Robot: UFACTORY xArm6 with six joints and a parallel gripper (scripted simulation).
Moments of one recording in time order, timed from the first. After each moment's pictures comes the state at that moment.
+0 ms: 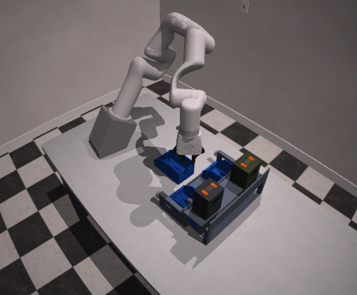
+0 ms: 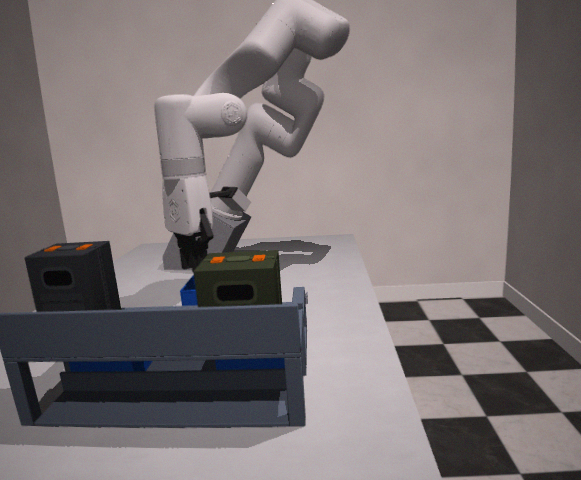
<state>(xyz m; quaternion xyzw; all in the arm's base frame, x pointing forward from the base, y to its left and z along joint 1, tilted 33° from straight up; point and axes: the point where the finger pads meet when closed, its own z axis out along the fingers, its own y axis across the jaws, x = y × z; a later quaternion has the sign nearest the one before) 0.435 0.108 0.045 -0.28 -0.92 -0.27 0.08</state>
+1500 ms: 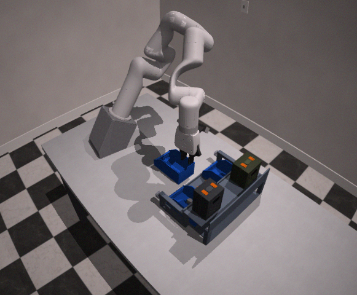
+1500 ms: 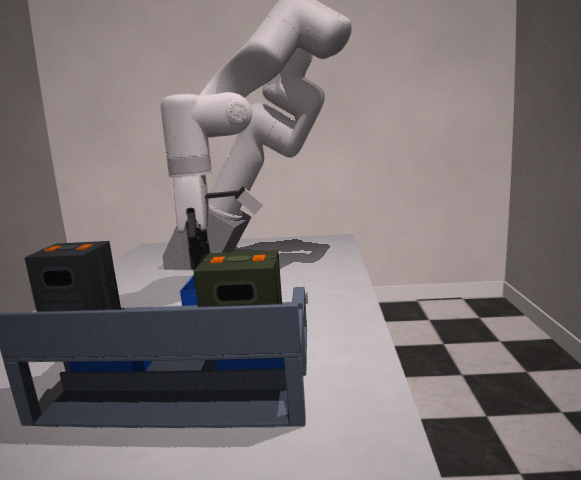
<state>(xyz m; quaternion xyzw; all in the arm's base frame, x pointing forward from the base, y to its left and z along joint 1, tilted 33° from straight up) 0.420 0.112 0.049 -0.57 -0.77 -0.23 0.17</state>
